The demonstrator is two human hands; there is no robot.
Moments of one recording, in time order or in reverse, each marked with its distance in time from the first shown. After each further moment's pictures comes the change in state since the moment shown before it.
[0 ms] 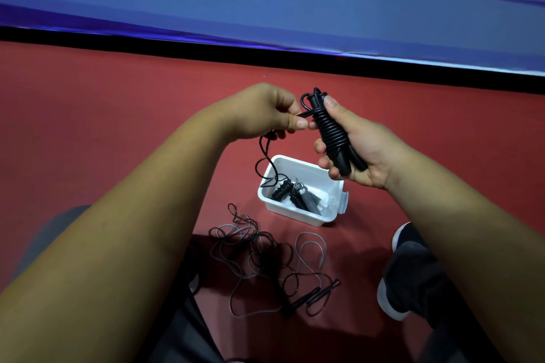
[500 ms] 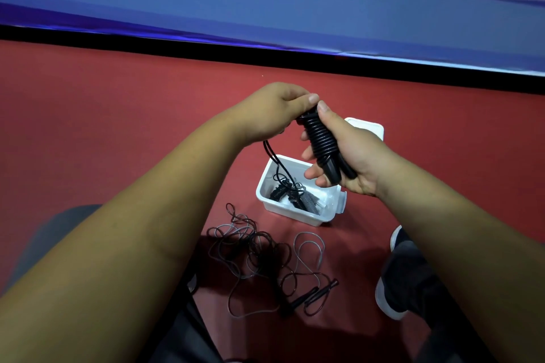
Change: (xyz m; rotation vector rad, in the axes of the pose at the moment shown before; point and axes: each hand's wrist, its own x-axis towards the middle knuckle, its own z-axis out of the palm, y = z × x) left_hand 0.008 0.011 0.020 -0.061 0.129 0.084; right_hand -0.005 0.007 0.014 -0.045 0.031 0.022
